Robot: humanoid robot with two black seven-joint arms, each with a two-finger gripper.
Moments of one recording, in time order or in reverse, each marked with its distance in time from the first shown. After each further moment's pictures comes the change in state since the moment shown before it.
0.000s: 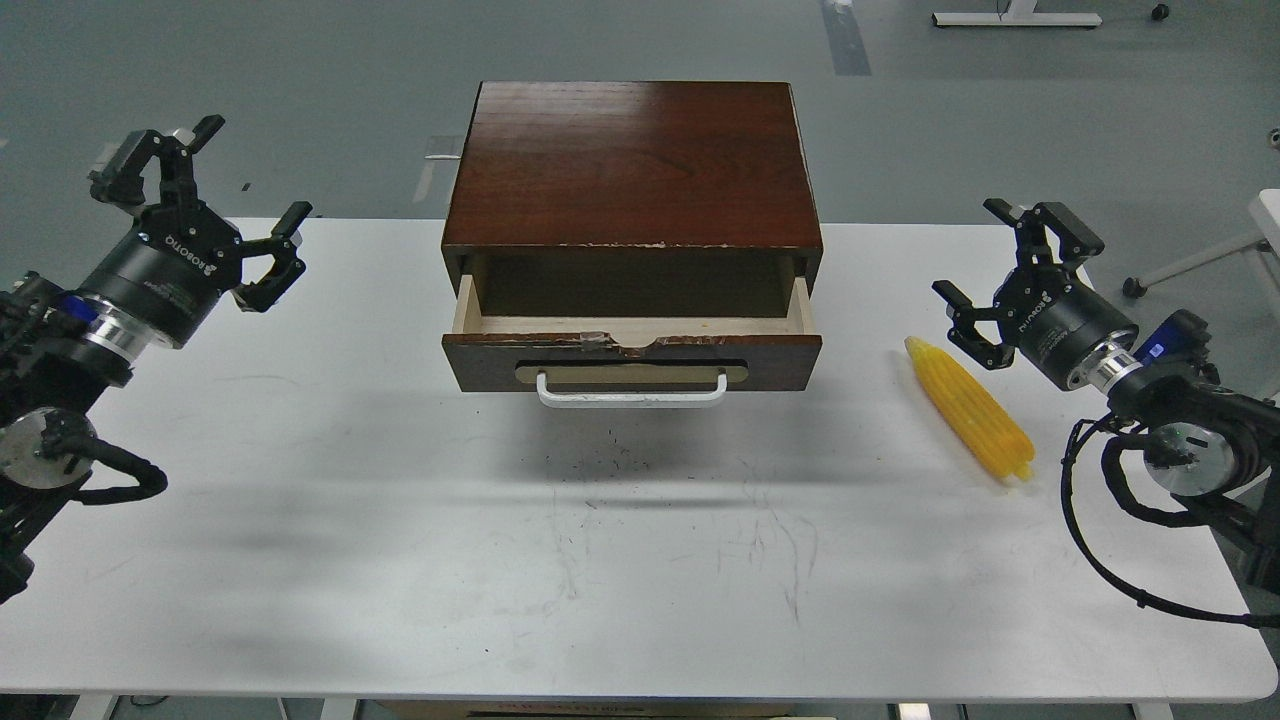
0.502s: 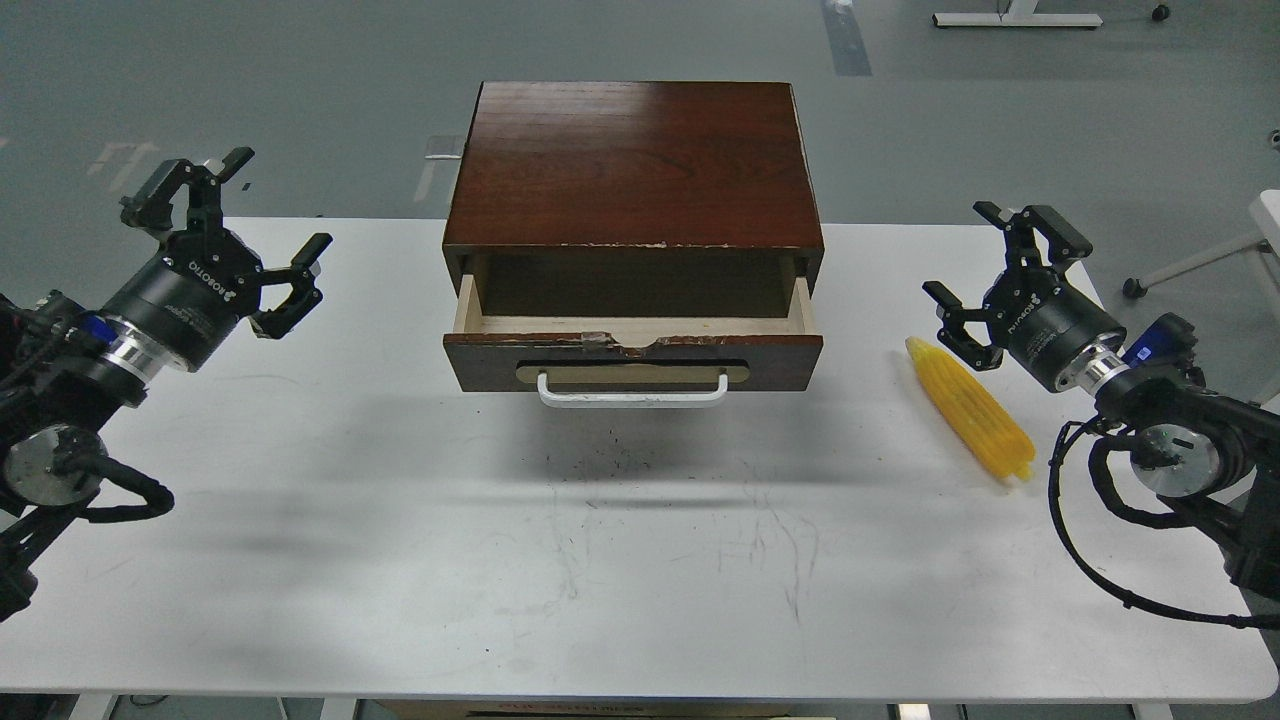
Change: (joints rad) left arm 0.008 0.003 0.043 -0.004 0.001 0.000 0.028; right arm -0.013 0.019 0.012 -0.007 0.014 -0.012 0.000
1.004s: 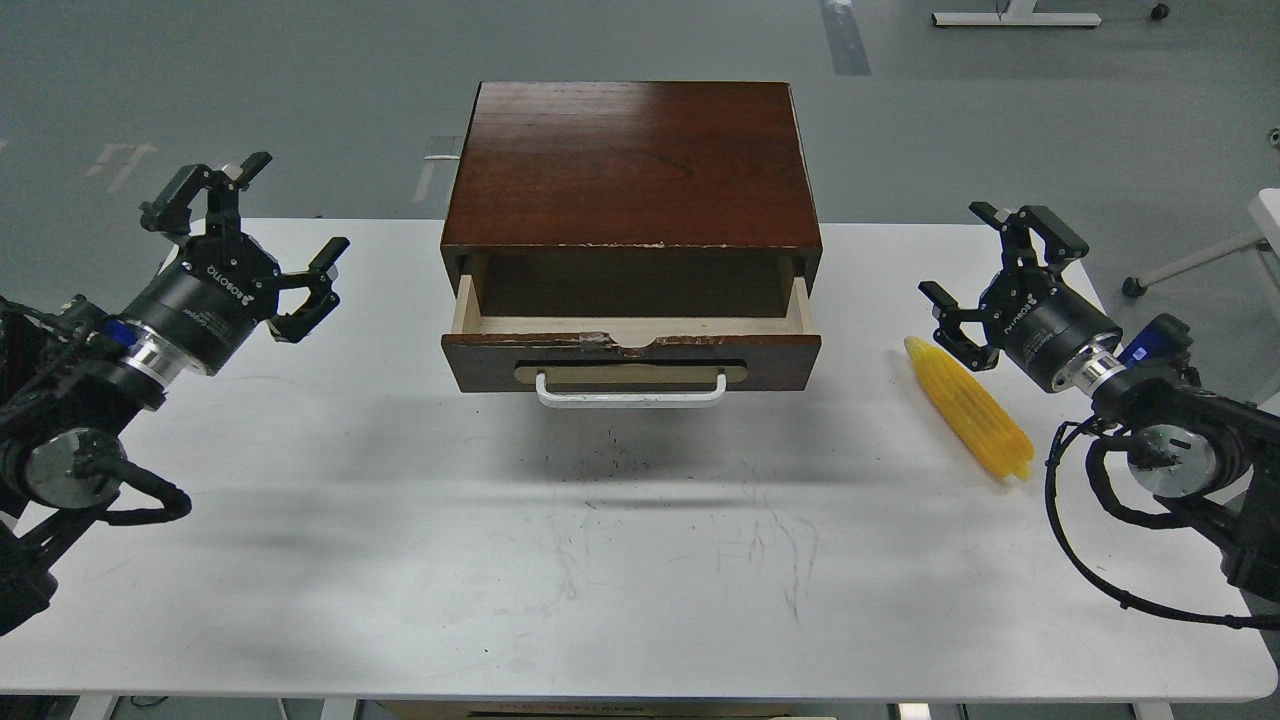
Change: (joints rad) left arm 0.008 -0.029 0.003 -0.012 -0.002 0.000 -0.002; right arm -0.001 0.010 0.000 0.000 0.003 0.004 0.000
